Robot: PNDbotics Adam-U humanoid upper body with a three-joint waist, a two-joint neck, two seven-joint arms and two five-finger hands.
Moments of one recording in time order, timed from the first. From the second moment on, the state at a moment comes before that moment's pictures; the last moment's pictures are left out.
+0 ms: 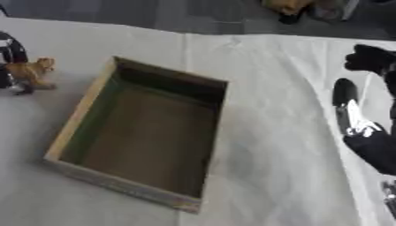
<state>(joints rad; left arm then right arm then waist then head) -1.20 0.67 -0.07 -0.80 -1.10 -0.09 -0.66 -0.32 -0.50 0.03 -1.99 0.32 -0.18 -0.32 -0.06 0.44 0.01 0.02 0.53</state>
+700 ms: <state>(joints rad) -1.20 0.66 -0.08 -0.80 -1.10 -0.08 -0.62 -0.32 -0.49 0.02 -1.99 0.31 -0.18 -0.32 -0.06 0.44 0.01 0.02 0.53</state>
